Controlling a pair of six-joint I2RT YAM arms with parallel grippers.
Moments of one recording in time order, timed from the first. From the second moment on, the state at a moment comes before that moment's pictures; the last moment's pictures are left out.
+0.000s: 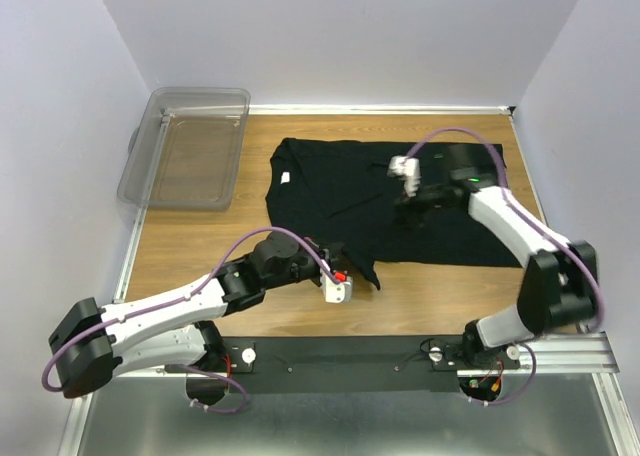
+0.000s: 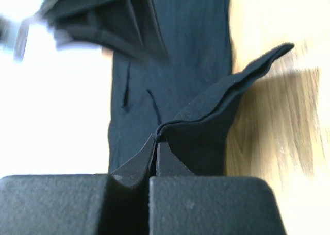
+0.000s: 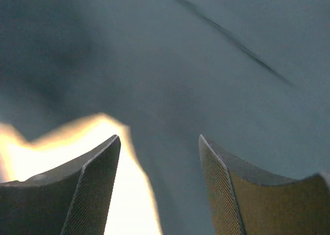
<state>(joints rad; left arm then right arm) -1.03 1.01 0.56 0.13 0.15 0.98 0.28 1.52 1.06 -0.60 -0.83 -0.67</state>
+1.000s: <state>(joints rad) -1.03 1.00 0.55 0.12 0.27 0.91 -0.58 1.46 0.74 -0.64 -0.02 -1.69</state>
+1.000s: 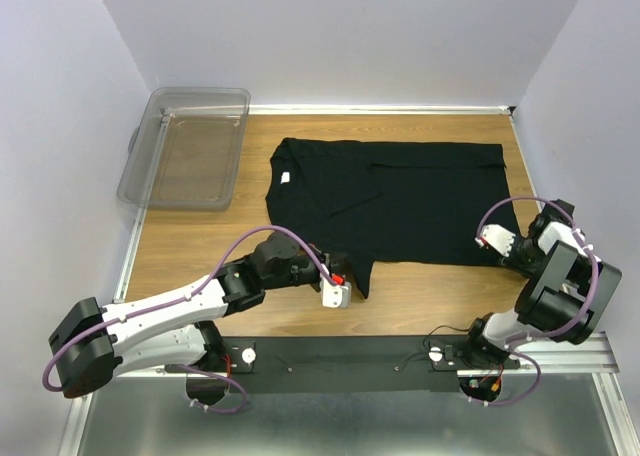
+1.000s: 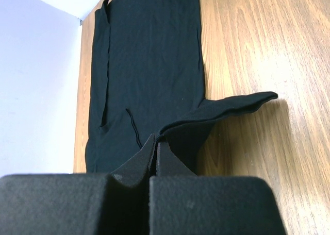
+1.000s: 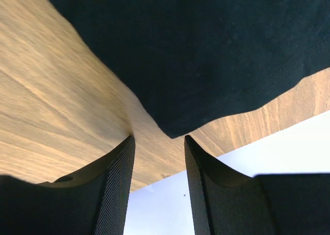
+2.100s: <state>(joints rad) -1.02 1.01 0.55 0.13 0.29 0.89 -0.59 1.50 0.75 -0.55 -0.07 -1.78</state>
